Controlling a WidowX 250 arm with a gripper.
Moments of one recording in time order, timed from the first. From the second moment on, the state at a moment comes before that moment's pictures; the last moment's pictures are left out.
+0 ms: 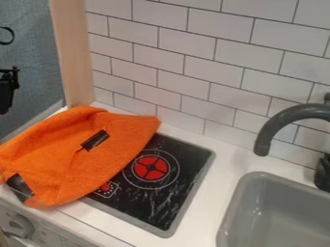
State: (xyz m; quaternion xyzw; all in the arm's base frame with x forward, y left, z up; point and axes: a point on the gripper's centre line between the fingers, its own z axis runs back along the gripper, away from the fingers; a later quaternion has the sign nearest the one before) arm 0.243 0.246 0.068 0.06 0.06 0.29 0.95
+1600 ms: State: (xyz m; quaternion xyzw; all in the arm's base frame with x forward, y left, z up) arm 0.312 0.155 -0.003 0.02 0.03 0.10 0.99
